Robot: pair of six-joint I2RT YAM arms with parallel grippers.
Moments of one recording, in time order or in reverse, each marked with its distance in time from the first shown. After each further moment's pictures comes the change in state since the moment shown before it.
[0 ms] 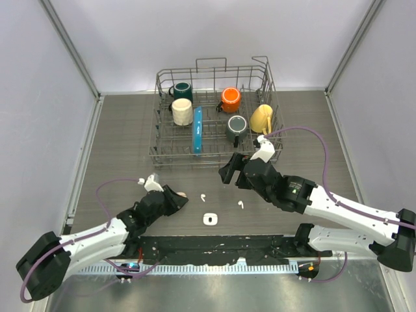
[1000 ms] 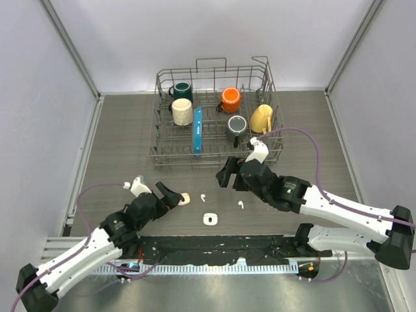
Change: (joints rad) left arm 0.000 -0.346 0.088 -0.509 -0.099 -0.081; right arm 0.000 0.025 -0.017 0.028 -0.035 -0.031
